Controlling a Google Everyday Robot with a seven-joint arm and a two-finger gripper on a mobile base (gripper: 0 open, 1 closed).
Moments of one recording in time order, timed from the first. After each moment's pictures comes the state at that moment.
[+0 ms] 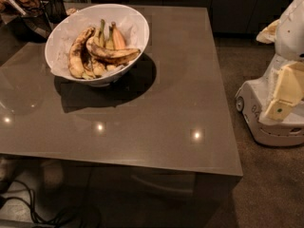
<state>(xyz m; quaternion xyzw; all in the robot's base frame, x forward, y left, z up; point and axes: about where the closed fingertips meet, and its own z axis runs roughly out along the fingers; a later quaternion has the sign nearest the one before) 0.438 -0.217 0.976 -0.60 0.78 -0.03 0.16</state>
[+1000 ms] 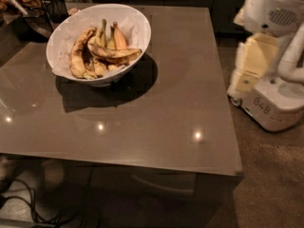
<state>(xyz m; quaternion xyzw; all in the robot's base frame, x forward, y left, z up) 0.476 -0.179 0.995 -0.60 0.79 -0.03 0.15</state>
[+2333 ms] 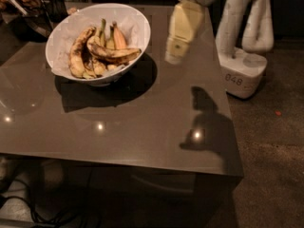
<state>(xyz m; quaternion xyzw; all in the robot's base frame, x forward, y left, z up) 0.549 -0.078 1.016 -0.61 0.77 -0.02 0.16</state>
